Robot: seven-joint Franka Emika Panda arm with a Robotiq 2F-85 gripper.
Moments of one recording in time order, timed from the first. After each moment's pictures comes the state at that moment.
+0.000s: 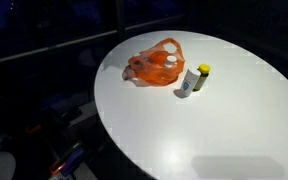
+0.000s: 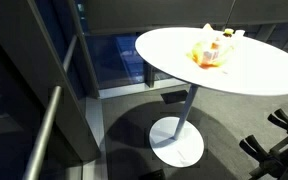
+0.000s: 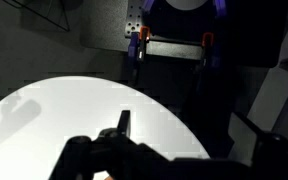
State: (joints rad) arm 0.00 -0.60 0.07 -2.35 -0.10 1.49 -0.02
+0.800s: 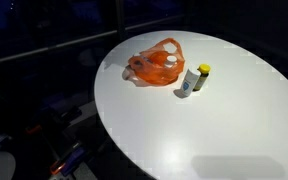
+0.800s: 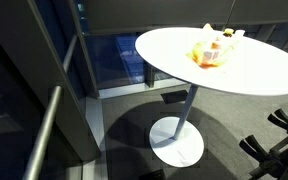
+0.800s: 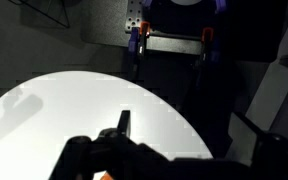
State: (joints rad) arm 0.00 -0.57 0.06 -2.31 -0.10 1.49 -0.02
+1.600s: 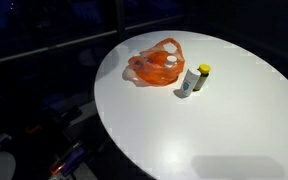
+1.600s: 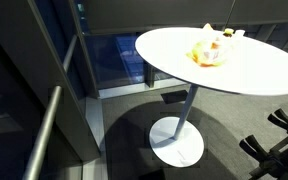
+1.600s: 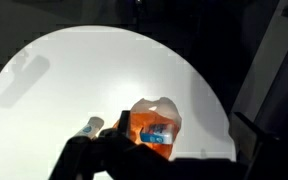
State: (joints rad) arm -0.01 -0.35 0.06 -2.04 -0.10 1.56 0.06
